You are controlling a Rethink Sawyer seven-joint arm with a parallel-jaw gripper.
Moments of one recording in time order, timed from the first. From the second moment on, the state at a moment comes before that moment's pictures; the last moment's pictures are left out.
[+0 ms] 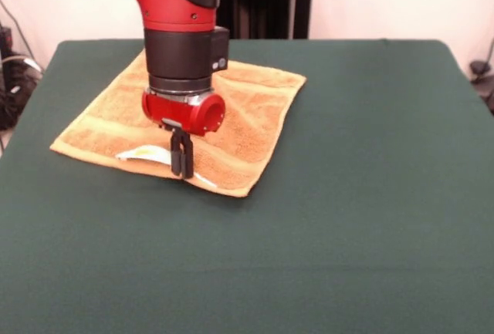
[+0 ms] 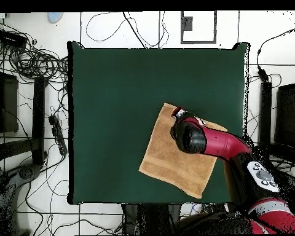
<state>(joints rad) -0.51 -0.45 0.17 1.62 -0.30 0.08 2.24</state>
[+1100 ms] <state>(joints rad) -0.51 -0.44 0.26 1.43 -0.34 0.24 2.24</state>
